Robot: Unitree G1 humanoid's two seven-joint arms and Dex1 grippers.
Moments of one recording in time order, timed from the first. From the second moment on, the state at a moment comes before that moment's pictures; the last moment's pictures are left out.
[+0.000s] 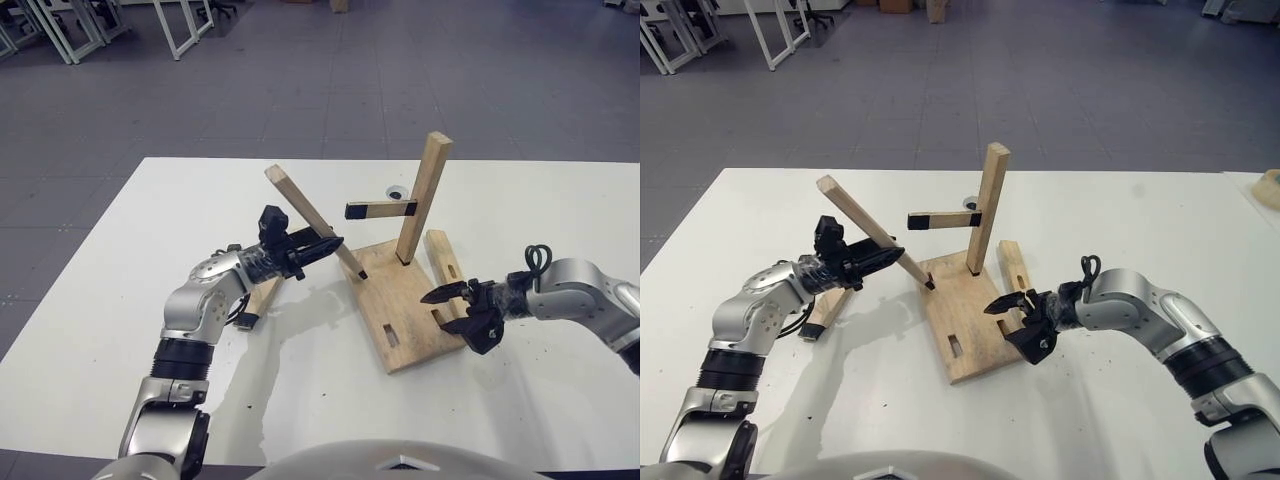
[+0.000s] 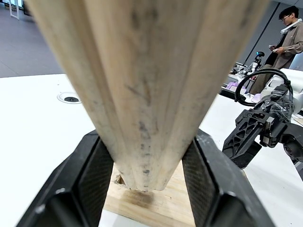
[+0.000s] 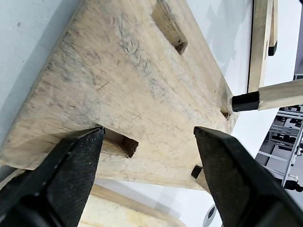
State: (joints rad) left arm -0.33 0.38 -0.03 0.15 -0.57 0.44 -0.93; right arm -0.37 -0.99 0.52 0.12 -0.35 -0.83 0.92
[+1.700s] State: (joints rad) left arm -0.60 0.47 -0.23 0.39 -0.33 0.38 -1.15; right arm -0.47 -0.73 0.24 -0.13 -0.07 -0.14 0.83
